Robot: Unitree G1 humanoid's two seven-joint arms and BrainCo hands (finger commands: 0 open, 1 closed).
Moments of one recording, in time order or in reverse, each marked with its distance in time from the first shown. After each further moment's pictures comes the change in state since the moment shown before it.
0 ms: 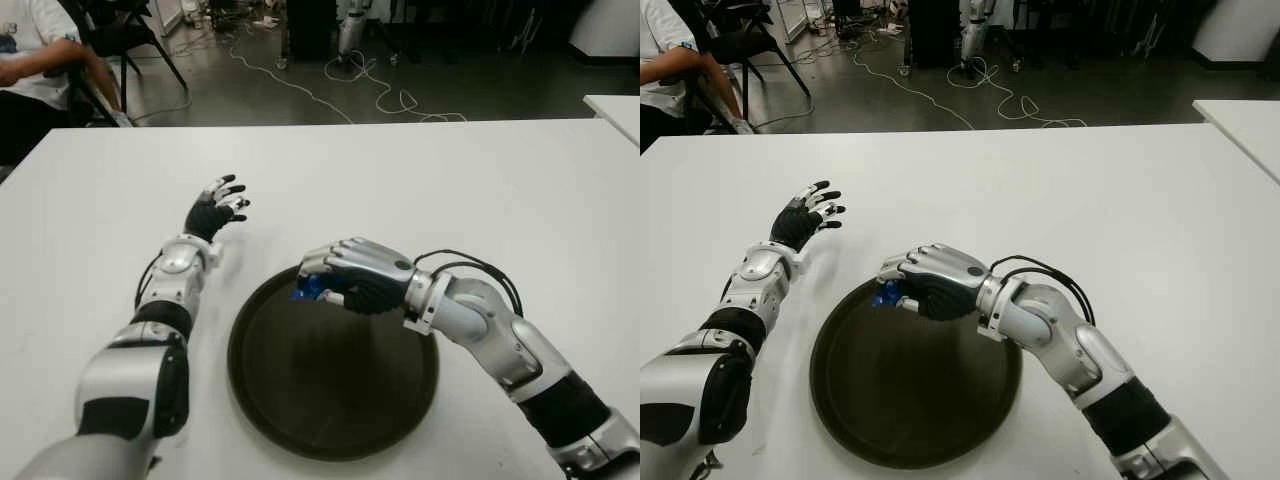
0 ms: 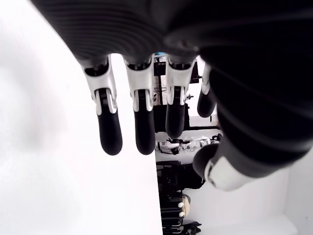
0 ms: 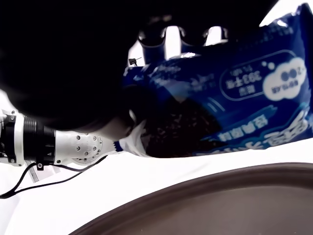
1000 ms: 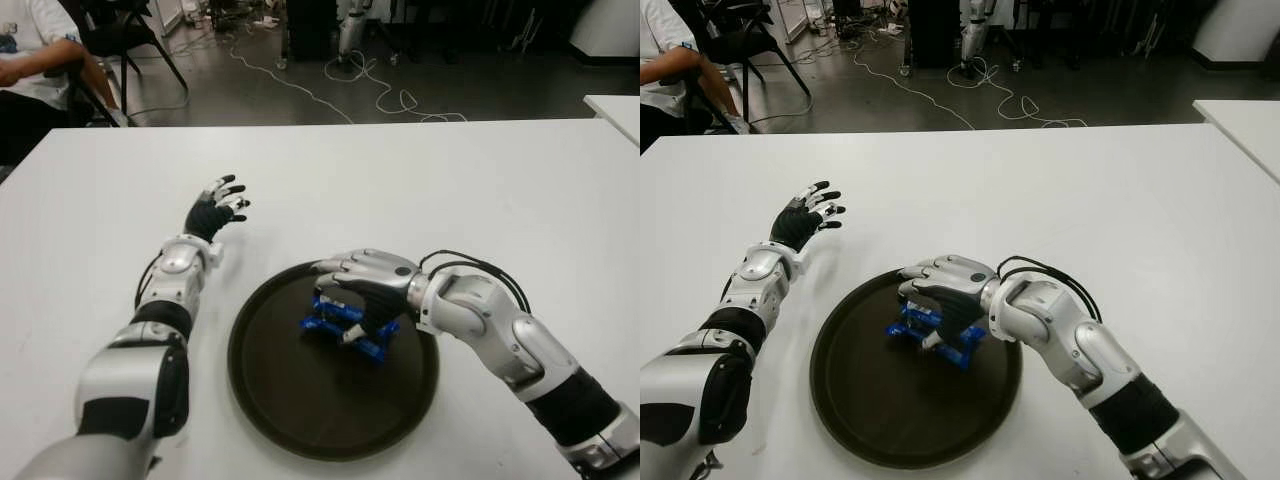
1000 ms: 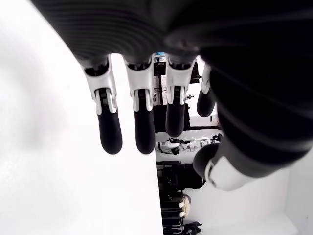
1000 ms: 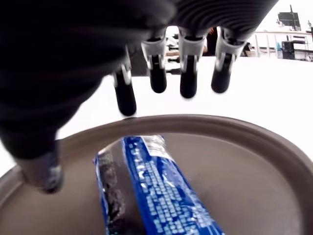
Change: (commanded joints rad) left arm -0.004 0.000 0.001 -0.001 -0.004 0.012 -0.005; right arm -0.036 -0.047 0.029 -0.065 -0.180 0.144 0.178
